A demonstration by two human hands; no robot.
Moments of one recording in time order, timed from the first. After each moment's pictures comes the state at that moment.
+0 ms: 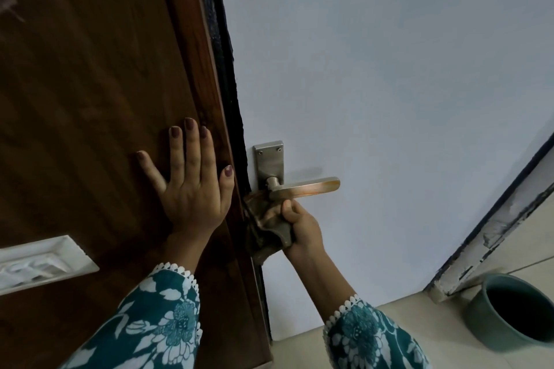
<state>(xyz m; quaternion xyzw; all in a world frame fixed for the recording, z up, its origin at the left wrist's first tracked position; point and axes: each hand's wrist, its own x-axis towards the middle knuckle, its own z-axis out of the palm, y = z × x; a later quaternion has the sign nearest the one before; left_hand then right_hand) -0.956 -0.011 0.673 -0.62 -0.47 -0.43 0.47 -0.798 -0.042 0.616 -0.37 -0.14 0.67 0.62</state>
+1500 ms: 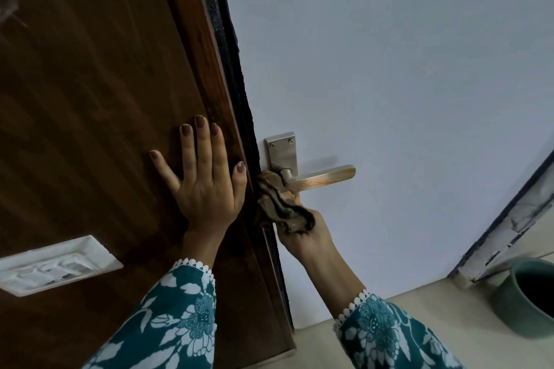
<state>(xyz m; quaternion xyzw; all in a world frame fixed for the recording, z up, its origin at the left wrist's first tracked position) -0.957 -0.012 0.673 -0.62 -0.46 -0.43 0.46 -0.813 -0.056 0.641 -0.10 0.14 0.80 0.57</state>
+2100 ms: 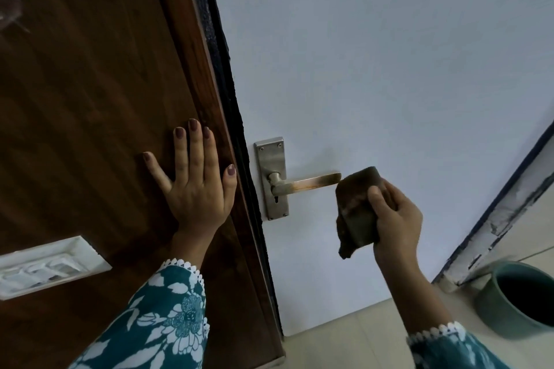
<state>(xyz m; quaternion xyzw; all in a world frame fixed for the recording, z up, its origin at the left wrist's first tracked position) -0.959 -0.011 0.671 -0.63 -0.46 -0.43 0.46 -0.702 -0.104 0.648 -0.59 -0.25 0.33 0.69</state>
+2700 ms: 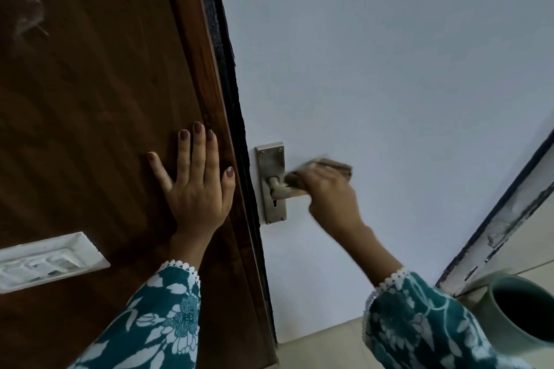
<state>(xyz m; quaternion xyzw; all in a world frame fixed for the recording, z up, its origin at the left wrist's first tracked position) -0.961 -0.011 0.671 -0.63 -0.45 -0.43 0.46 -0.739 -0.041 0.664 -0.57 -0.74 -0.10 0.35</state>
